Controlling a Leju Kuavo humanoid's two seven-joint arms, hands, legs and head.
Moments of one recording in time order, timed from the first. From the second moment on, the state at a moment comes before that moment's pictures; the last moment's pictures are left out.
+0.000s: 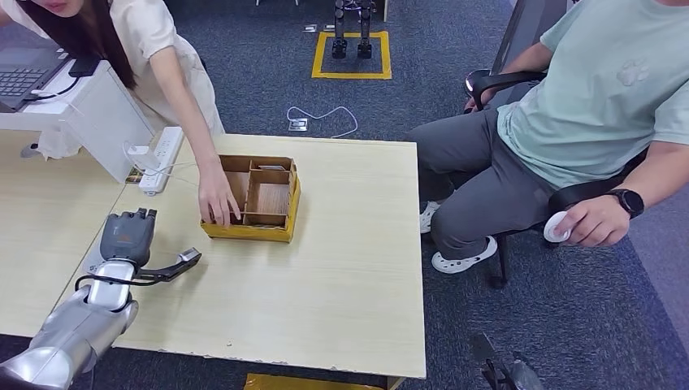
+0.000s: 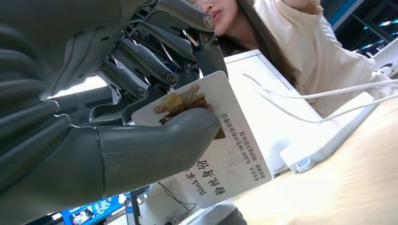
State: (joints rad) left arm -0.55 0.41 -0.47 -0.52 -1.57 0.64 0.31; right arm -0.30 0.04 -0.48 -0.26 1.19 -0.42 -0.01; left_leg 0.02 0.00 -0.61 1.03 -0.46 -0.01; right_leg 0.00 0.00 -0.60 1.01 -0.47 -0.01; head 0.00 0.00
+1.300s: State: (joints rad) left arm -0.56 0.46 -0.27 -0.49 -1.57 0.64 0.28; right arm -0.29 0.03 -0.45 -0.26 1.17 -0.43 -0.01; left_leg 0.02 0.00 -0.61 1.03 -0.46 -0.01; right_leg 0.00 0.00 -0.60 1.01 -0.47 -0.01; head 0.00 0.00
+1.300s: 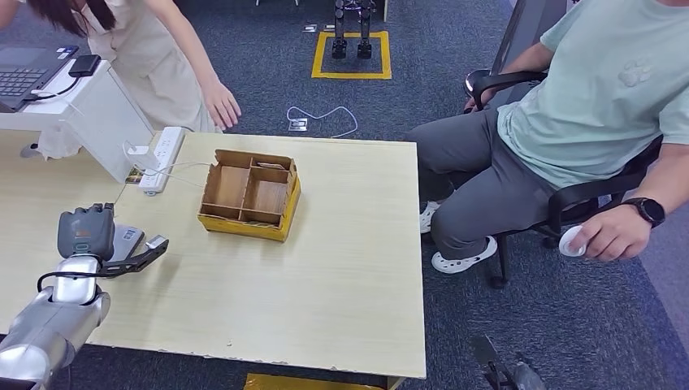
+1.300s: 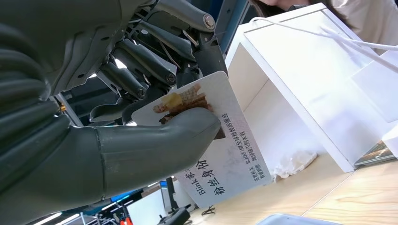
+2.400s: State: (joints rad) left arm -0.57 0.46 -0.27 -0.44 -1.54 0.50 0.09; right arm -0.29 0.02 -0.45 -0.26 1.15 -0.43 -0.01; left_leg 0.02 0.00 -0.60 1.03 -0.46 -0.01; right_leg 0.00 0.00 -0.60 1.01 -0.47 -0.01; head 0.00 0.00
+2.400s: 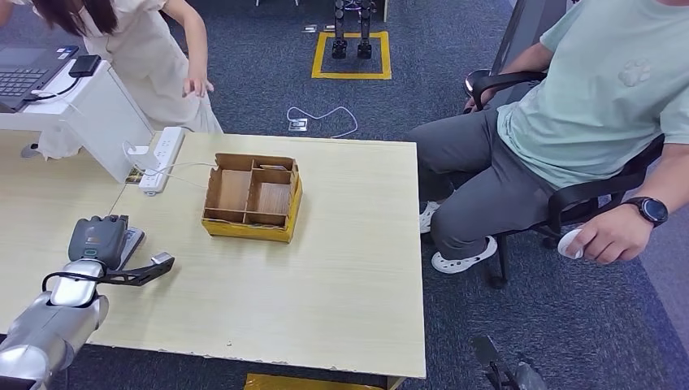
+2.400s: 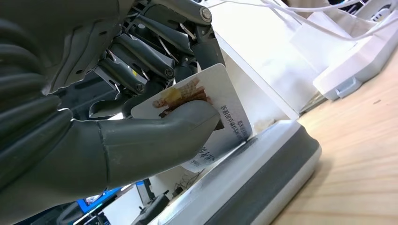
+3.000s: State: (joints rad) left arm -0.58 0.46 -0.25 -0.44 -1.52 0.44 0.06; right arm -0.29 0.02 -0.44 -0.26 1.15 -0.43 -0.01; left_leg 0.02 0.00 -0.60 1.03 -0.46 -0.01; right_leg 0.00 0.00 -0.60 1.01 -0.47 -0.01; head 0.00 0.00
